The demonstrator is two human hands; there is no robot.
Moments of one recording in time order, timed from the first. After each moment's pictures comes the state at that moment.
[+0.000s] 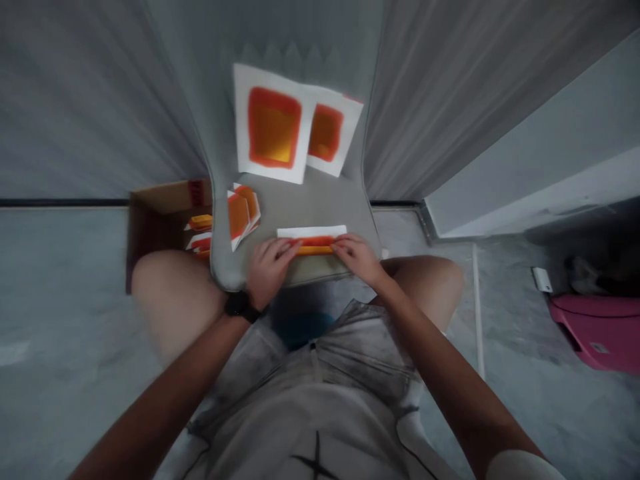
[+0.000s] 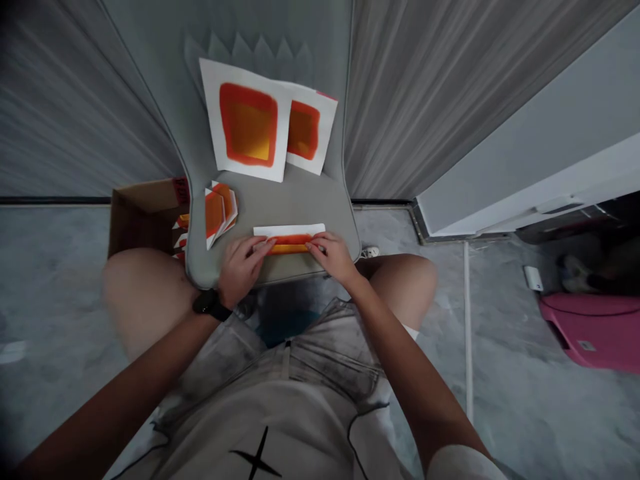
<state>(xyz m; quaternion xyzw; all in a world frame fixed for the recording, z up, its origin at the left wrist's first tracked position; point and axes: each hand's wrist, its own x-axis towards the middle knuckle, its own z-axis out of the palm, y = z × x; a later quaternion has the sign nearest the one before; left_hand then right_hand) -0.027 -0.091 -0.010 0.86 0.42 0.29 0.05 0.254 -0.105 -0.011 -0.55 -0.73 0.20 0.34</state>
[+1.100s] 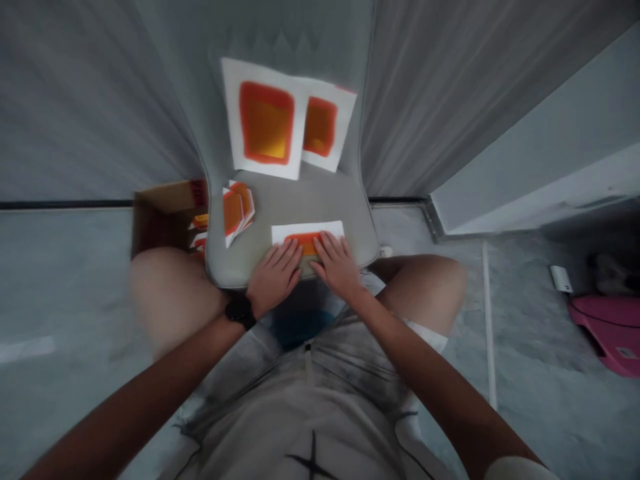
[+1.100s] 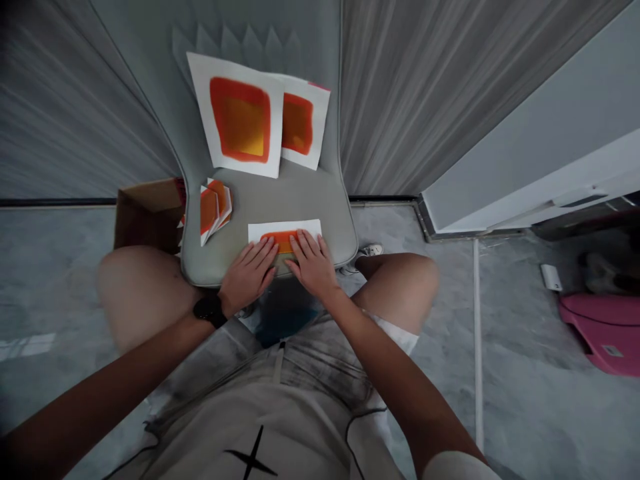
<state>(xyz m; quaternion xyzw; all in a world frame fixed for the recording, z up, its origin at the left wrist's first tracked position) -0.011 -0.114 -0.021 0.91 0.37 0.17 0.05 0.212 -0.137 -0.034 -0.57 -0.79 0.07 0.20</state>
